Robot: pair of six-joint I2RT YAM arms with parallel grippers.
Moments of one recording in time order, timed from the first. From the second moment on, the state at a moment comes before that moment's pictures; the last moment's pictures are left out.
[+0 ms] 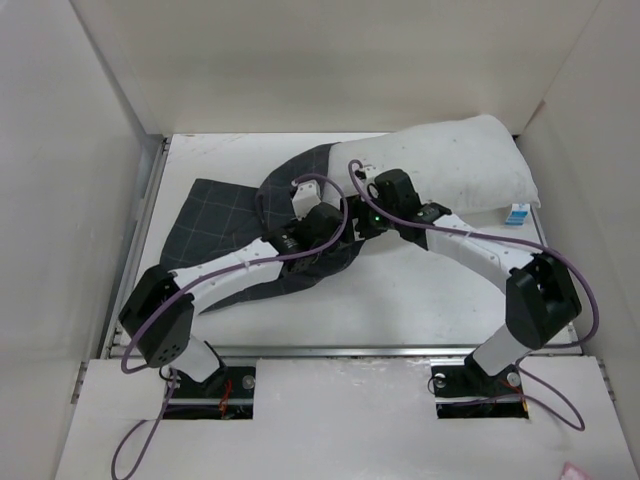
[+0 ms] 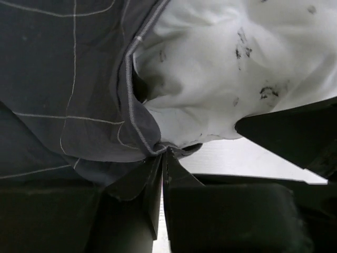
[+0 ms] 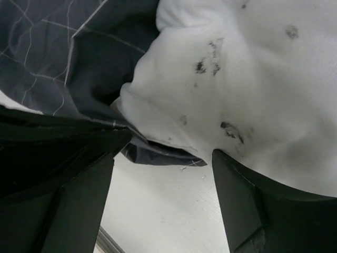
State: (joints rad) left arm -0.86 1.50 1.06 -0.31 -0.49 -0.89; right arm 0.59 1.58 1.16 -0.23 -0.29 0.32
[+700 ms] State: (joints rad) left arm -0.86 1.41 1.10 -0.27 -0.52 -0.77; right arm 0.60 1.76 1.27 -0.13 -0.13 0.55
